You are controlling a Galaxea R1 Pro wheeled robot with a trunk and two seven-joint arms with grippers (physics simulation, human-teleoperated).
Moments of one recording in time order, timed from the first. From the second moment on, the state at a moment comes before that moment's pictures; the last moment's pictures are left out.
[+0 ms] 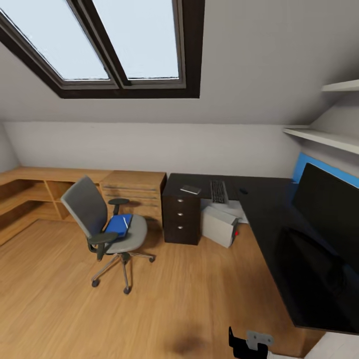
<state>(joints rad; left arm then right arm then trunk) -0.11 -0.01 -0.09 -0.30 0.34 -0.40 0.07 -0.45 0.05 0.11 0.02 -0.22 -0.66 -0.11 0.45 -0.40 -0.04</state>
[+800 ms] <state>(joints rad) -0.11 -0.01 -0.09 -0.30 0.33 -0.40 0.06 -0.45 0.06 0.10 0.02 -0.22 -0.67 -0.11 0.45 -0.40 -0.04</state>
